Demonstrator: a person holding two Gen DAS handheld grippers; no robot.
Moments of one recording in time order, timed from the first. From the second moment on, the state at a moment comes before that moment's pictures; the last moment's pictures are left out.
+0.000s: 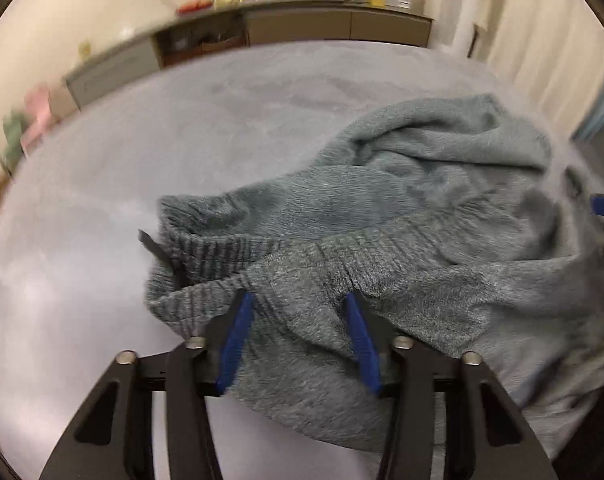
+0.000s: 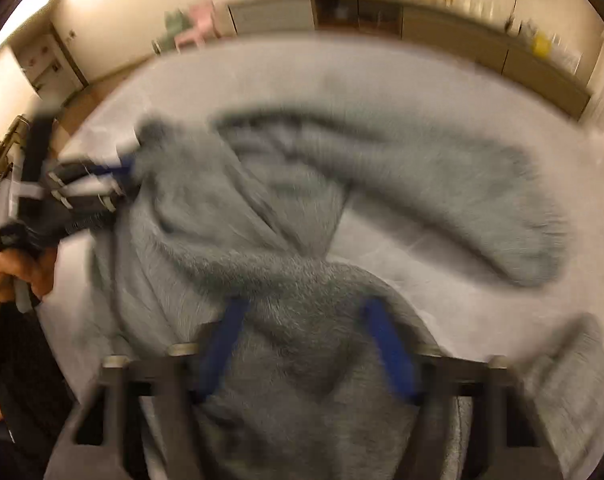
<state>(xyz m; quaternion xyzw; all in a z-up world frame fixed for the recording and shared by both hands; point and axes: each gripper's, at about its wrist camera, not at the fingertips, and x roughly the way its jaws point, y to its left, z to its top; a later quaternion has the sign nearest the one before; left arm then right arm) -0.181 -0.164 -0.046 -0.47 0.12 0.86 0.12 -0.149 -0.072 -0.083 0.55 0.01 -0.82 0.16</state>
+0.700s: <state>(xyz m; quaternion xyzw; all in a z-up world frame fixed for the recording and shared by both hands) -0.192 -0.245 -0.015 -0.48 -0.19 0.84 0.16 -0.238 -0.039 -0.052 0.53 0.08 -0.84 0.12</state>
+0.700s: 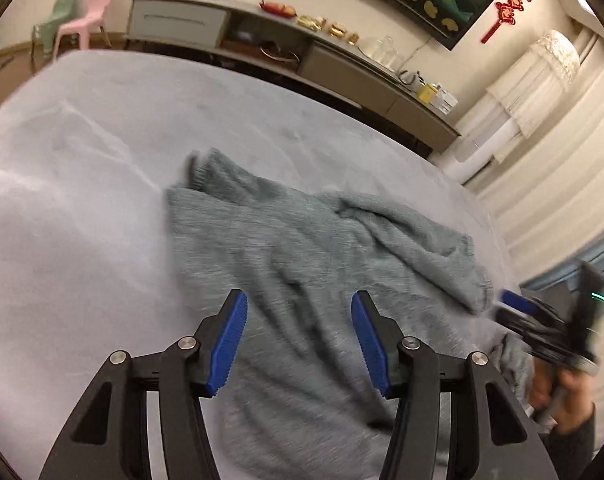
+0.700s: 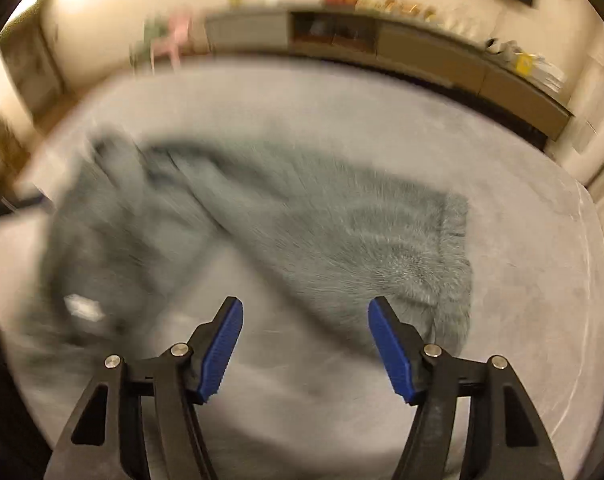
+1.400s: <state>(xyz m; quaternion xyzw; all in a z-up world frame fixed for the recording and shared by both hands) -0.194 -0.092 -0.034 -0.52 -0.04 0.83 0.21 -0.128 -0.059 -0.023 0.52 -0.12 -0.83 0.19</state>
